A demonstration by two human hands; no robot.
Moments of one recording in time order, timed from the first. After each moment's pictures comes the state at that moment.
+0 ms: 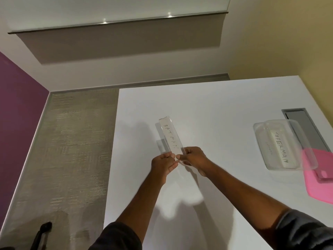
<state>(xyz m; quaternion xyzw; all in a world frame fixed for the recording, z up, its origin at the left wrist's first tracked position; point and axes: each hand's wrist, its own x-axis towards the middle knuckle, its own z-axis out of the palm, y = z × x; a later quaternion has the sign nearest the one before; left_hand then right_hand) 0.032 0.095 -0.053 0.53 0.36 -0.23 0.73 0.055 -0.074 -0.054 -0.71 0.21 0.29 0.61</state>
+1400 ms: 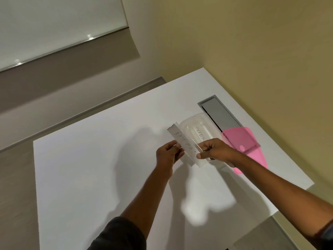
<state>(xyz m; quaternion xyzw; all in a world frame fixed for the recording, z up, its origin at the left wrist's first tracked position) 0.068 -0.248 -0.005 0.59 0.17 -0.34 0.71 -0.010 -0.470 0.006 -0.73 0.24 0.22 0.60</state>
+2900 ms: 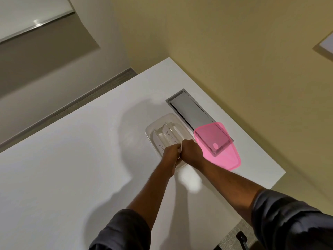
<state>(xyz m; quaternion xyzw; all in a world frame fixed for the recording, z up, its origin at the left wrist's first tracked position) 0.062 -0.407 -0.072 0.60 0.19 -0.49 0.60 0.015 -0.501 -0.059 -0.90 0.31 0.13 0.27</state>
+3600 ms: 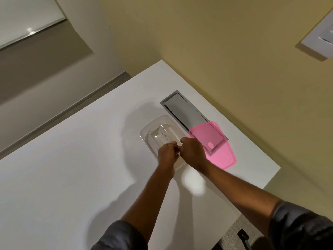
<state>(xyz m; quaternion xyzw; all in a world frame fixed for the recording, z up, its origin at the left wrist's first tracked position) 0.050 -0.416 -0.051 0.63 0.20 -0.41 0.63 -0.005 -0.518 -0.053 -0.90 0.30 0.01 0.31</state>
